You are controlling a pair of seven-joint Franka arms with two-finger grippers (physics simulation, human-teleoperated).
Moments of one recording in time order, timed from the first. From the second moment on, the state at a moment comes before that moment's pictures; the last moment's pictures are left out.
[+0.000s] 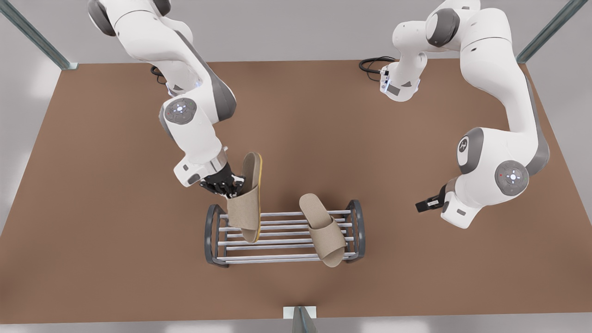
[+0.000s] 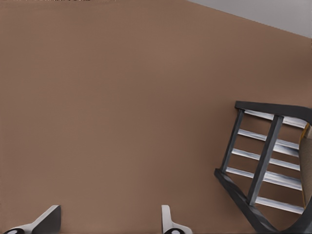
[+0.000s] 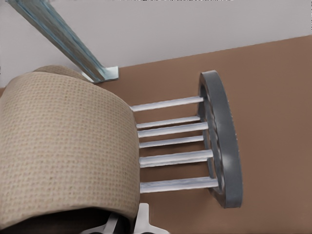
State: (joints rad) left arm -0.06 0.52 -0.11 -1.22 0.00 1.63 -0.41; right arm 0.31 0.34 0.20 -1.51 -0.09 2.18 0.64
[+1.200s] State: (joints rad) left arm -0.05 0.52 -0.11 -1.22 0.02 1.63 -0.14; right arm 0.47 0.75 0.08 -1.25 -0.37 2.34 0.87
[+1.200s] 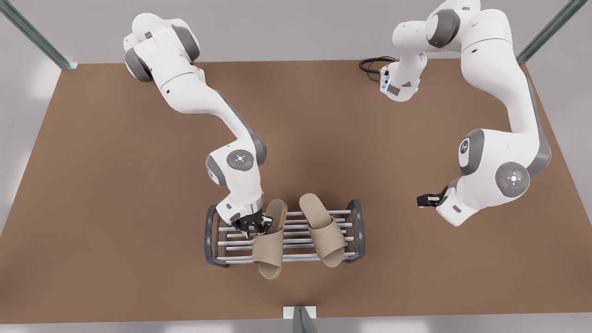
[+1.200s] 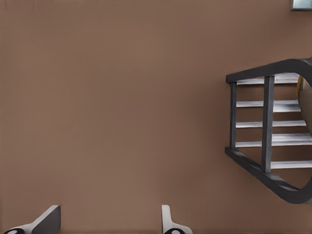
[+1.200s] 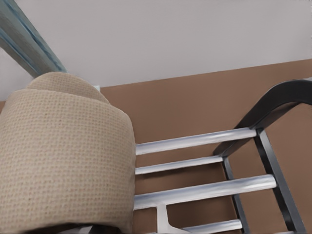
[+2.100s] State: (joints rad) left arm -0.05 0.48 -0.12 -1.22 0.02 1.59 -0.11; right arm -0.67 0.10 0.63 -1.50 -0.20 1.78 0.63
